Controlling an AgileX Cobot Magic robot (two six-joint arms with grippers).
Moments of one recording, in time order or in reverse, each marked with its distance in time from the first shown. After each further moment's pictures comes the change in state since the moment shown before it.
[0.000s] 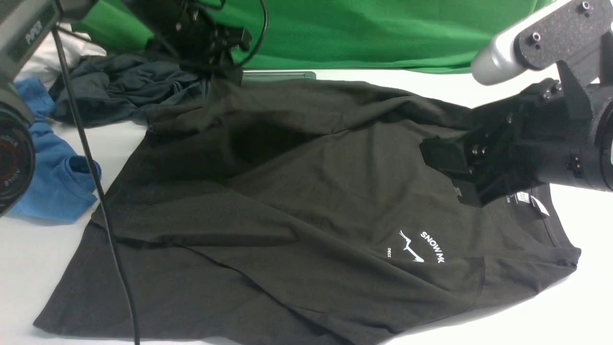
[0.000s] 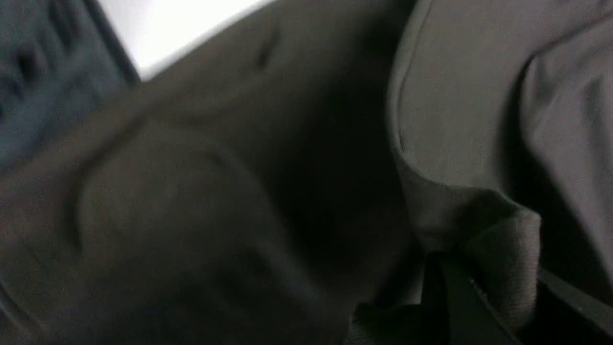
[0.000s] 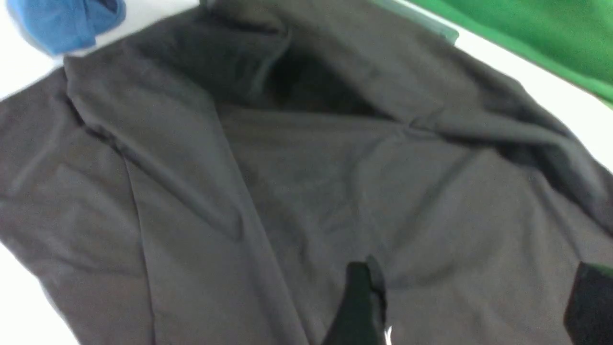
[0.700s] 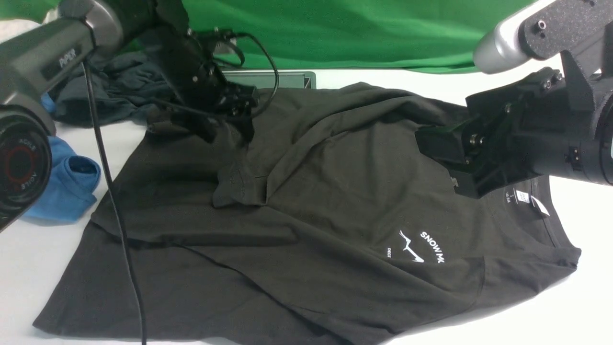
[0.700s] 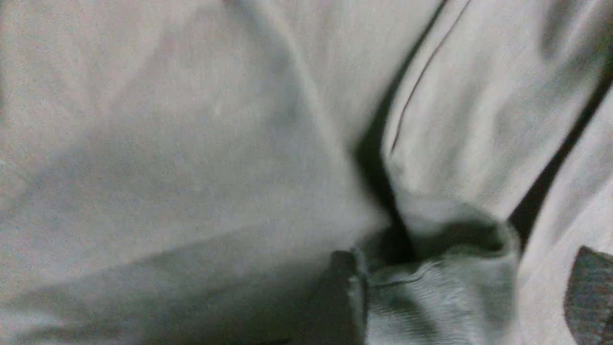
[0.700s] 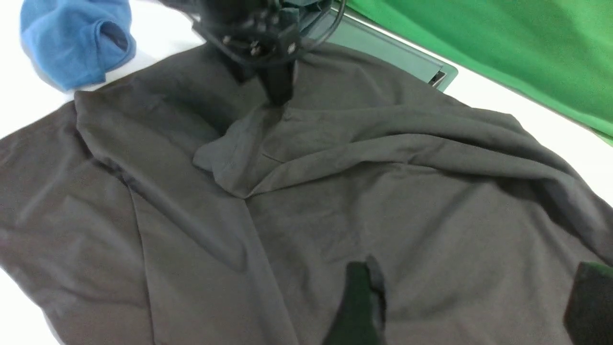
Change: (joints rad) right arm 0.000 0.000 0.000 -0.001 -0.036 0.001; left arm -0.040 0.017 0.090 0.088 0.004 -0.052
